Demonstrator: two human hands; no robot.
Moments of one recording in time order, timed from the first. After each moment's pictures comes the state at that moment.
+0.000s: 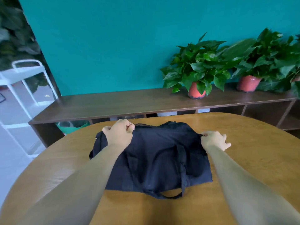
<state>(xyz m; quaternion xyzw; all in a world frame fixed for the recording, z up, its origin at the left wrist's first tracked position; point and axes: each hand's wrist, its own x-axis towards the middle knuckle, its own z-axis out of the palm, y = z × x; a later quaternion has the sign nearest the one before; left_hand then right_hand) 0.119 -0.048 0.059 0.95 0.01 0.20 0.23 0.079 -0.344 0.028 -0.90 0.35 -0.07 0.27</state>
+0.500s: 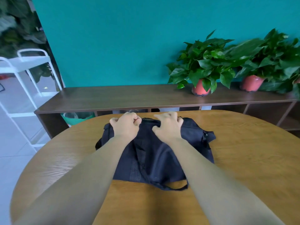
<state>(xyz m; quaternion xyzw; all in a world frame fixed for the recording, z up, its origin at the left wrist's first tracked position) 0.111 -0.032 0.060 0.95 -0.02 0.20 0.24 0.088 -0.186 0.057 -0.97 0.00 -0.18 0.19</state>
